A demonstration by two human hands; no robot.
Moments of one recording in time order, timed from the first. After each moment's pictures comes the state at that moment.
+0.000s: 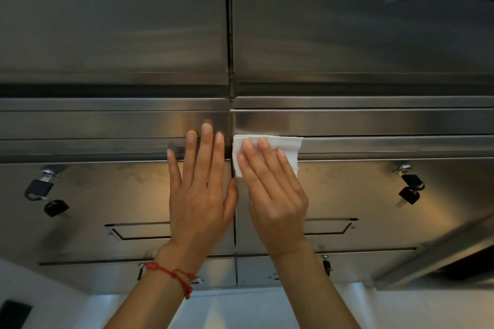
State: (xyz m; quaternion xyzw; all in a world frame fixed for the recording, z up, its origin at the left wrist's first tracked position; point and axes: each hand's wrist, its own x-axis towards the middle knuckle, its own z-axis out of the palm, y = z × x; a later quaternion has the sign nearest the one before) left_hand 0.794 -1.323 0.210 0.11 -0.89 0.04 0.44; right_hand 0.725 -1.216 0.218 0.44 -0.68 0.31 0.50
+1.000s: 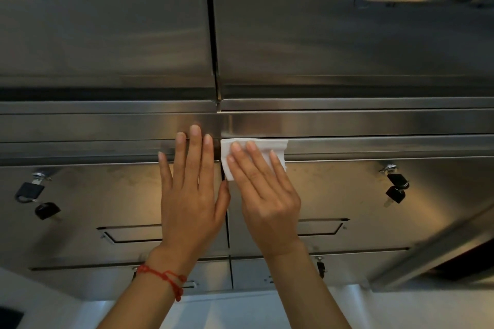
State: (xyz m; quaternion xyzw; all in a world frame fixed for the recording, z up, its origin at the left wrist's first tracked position) left_hand 0.796 -1.319 0.212 0.12 -0.89 0.03 0.43; right_hand 0.724 -1.210 0.218 0.45 -0.68 0.30 0.50
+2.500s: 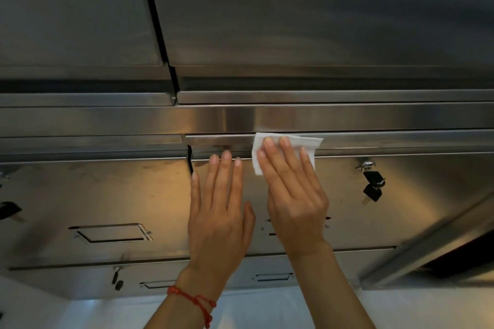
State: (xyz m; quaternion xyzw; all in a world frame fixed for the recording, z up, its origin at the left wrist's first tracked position) left_hand 0.768 -1.241 0.185 0.14 -0.91 0.03 0.40; right_hand 0.683 -1.149 0.211 0.41 -0.70 0.28 0.52
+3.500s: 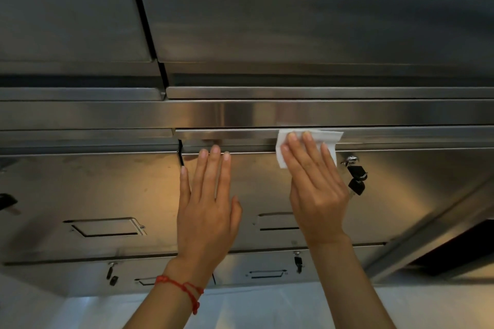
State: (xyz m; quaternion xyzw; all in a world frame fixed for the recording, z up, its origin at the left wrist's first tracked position) left_hand 0.771 -1.240 0.191 0.15 -0.92 0.03 0.37; right_hand 0.658 -1.110 0.211 0.41 -0.70 0.28 0.52
